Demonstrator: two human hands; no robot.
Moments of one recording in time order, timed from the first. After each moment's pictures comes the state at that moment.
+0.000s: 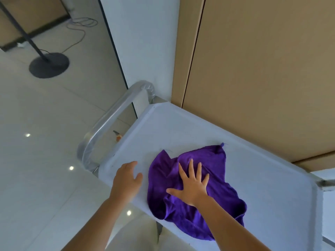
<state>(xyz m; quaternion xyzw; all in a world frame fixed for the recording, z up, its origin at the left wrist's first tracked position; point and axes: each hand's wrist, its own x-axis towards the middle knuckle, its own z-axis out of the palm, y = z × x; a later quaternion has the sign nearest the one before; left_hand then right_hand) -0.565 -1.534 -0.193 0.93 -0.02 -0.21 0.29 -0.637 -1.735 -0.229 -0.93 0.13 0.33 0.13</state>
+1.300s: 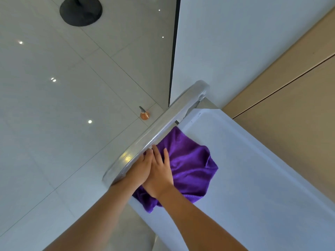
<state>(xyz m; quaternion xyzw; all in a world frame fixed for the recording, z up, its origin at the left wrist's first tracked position) -0.461 -1.495 -0.195 0.83 0.19 -0.32 0.42 -0.487 -1.565 -0.243 -0.96 -0.15 0.22 0.10</state>
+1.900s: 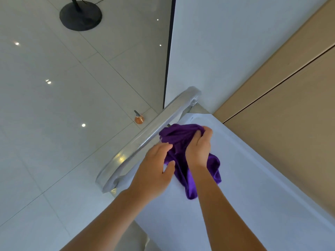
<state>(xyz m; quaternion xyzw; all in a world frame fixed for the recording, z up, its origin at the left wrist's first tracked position) -0.484 -1.534 -0.172 0.90 -0.09 -0.13 0.40 -0.442 -1.666 -0.203 -0.79 0.33 -0.03 0.52</state>
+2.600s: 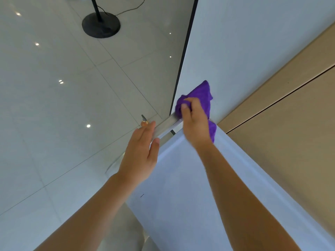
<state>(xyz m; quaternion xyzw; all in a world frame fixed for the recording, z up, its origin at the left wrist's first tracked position) -0.471 -1.499 -0.138 0.91 -0.04 0.00 0.41 -0.395 -1.643 -0.128 -0.86 0.07 -0.02 0.50</state>
